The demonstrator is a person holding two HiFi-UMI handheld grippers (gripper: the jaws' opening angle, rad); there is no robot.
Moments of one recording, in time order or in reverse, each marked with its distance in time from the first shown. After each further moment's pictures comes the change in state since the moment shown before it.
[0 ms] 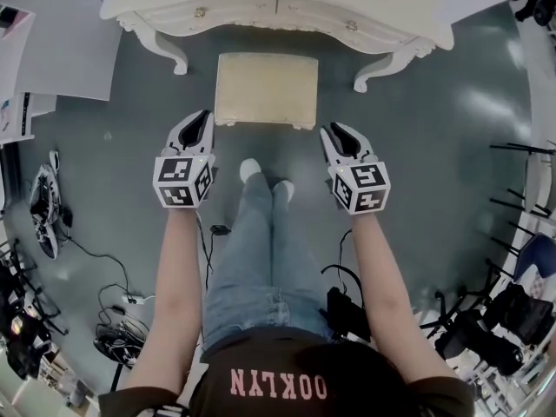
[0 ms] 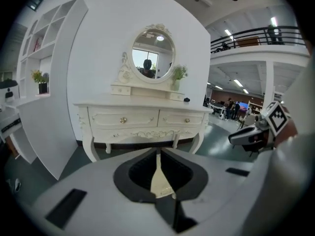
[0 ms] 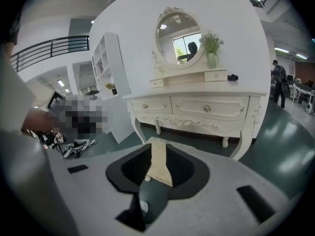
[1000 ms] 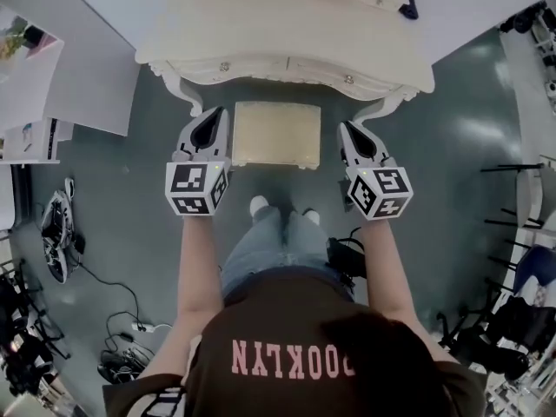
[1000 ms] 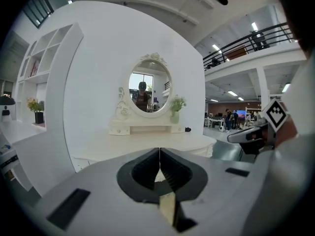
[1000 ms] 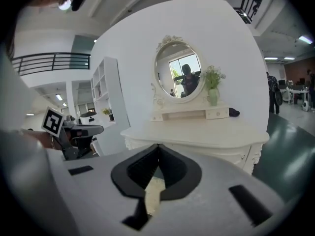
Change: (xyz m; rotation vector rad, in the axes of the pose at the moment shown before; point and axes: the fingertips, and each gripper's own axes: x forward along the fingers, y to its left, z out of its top) left arm -0.038 0.015 0.191 0.078 -0.261 -0.008; right arm -0.039 0.013 0.200 0.034 -0.254 -0.034
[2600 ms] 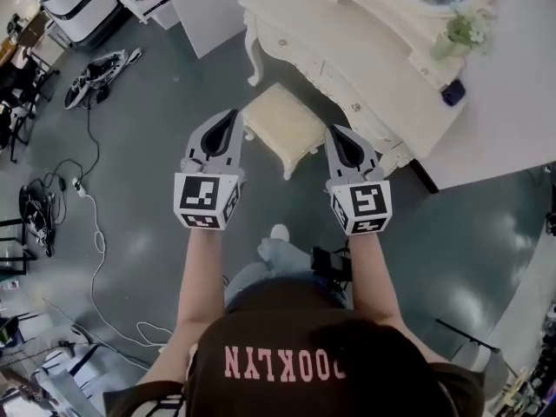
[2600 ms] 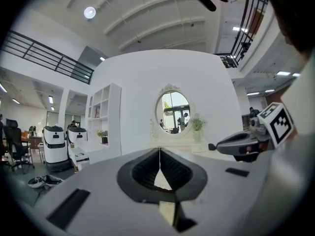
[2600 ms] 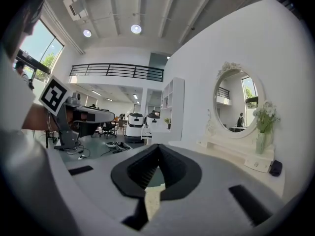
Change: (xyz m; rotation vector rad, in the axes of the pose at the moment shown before) left arm -0.129 -0.309 0.063 0.019 -0.220 0.726; right arm -0.170 -0.062 0.045 -0.487 -0.213 0.736
